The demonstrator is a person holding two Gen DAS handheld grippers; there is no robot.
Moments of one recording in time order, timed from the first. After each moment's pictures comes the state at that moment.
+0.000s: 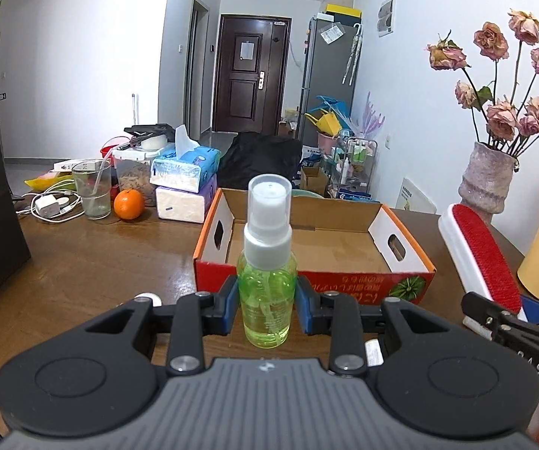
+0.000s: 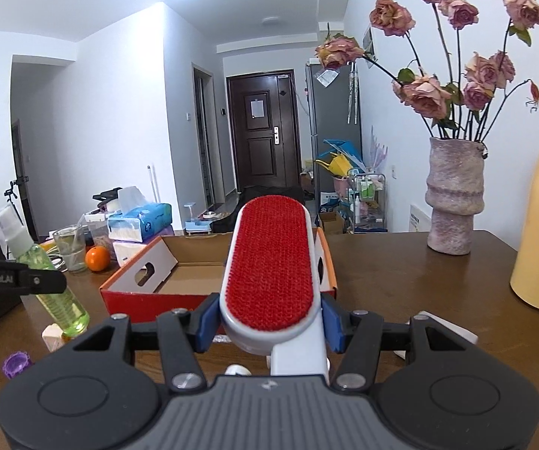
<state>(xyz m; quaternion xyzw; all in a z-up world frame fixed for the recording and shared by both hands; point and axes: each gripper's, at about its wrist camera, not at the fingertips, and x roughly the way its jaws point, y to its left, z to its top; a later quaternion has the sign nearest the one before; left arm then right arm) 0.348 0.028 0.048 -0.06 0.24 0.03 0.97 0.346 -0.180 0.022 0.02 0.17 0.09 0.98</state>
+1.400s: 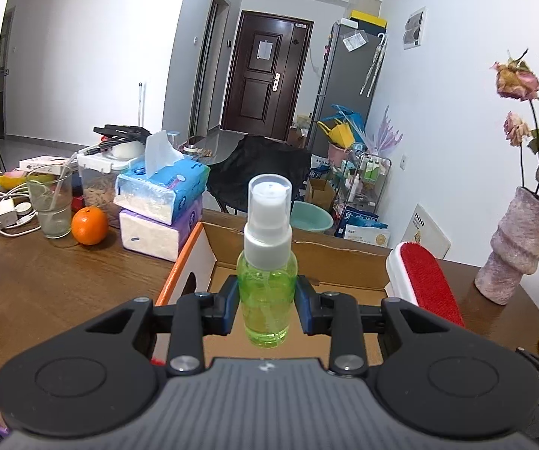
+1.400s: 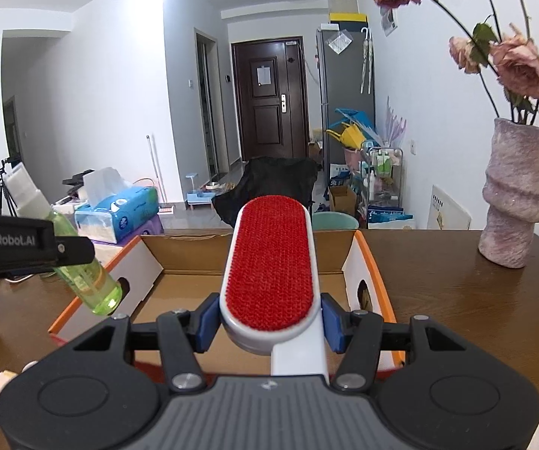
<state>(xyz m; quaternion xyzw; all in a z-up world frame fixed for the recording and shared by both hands) 0.496 0.037 0.042 -0.11 0.24 0.05 0.96 0.506 -0.134 0.015 0.00 0.23 0.10 0.97</state>
